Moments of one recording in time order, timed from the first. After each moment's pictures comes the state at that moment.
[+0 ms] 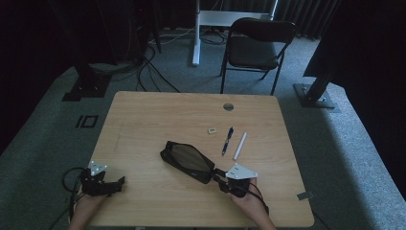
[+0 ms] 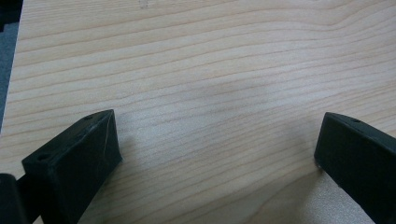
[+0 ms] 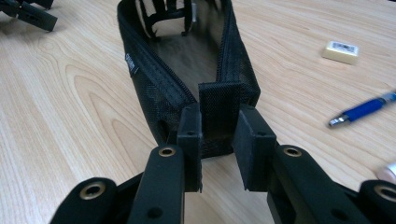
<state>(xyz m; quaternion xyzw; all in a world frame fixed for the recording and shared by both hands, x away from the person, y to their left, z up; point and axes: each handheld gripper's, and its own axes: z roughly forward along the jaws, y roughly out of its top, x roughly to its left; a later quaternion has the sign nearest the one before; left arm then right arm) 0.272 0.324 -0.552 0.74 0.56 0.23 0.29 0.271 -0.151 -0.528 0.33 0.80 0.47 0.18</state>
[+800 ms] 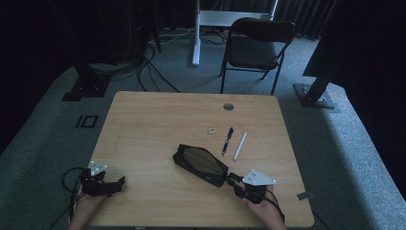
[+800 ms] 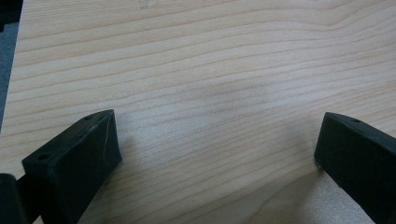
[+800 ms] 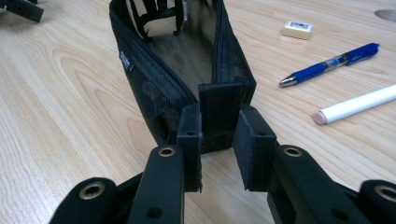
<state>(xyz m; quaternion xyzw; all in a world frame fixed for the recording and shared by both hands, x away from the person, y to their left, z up) 0.272 0.324 -0.552 0.74 0.56 0.23 0.29 0.254 -0.198 -0.531 0.35 0.79 0.47 0.19</state>
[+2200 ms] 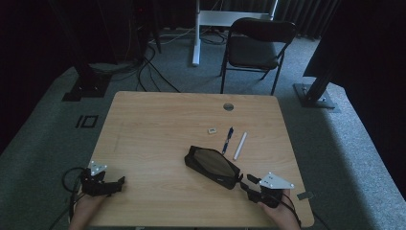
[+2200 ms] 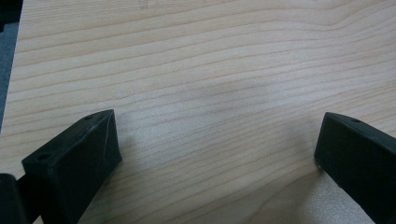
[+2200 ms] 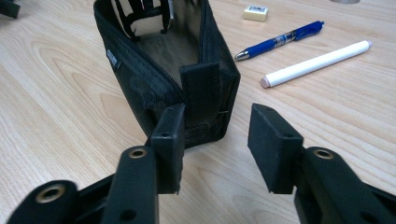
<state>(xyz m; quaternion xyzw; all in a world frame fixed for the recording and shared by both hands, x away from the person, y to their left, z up) 0.272 0.324 -0.552 0.74 0.56 0.23 0.29 0.241 -0.243 -0.528 0.38 0.78 0.46 0.20</state>
